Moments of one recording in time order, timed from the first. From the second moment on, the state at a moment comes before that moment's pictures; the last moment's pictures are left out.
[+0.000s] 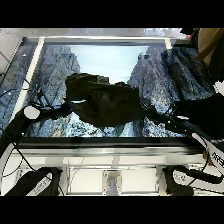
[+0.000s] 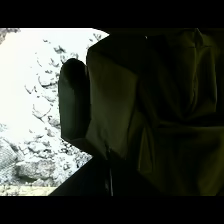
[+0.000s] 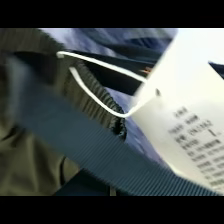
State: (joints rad) left arm -0.05 -0.95 0.65 0.98 -0.72 -1.64; right arm -0.06 -1.31 0.48 0.02 0.58 0.86
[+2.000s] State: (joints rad) left arm -0.15 -1.48 1.36 1.60 -0.76 -1.83; right arm -0.06 -1.02 0.66 -1.08 0.95 1.56
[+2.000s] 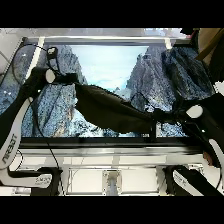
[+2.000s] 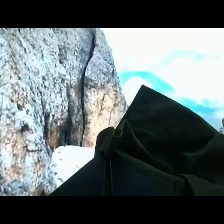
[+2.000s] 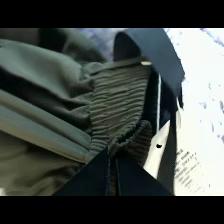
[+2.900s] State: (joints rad) left arm -0.19 -1.24 1.39 1.60 -0.66 -1.83; right arm -0.06 -0.86 1.03 -1.40 1.18 1.49
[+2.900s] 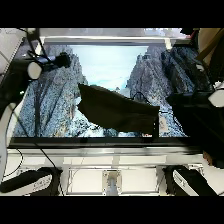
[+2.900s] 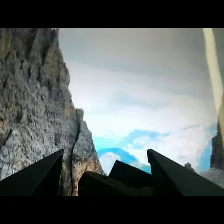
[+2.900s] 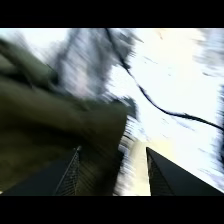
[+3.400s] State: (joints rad) left arm -0.19 -1.03 1.39 1.60 -0.88 -1.76; right arm -0.13 -0.68 0.90 -1.39 1.37 1.61
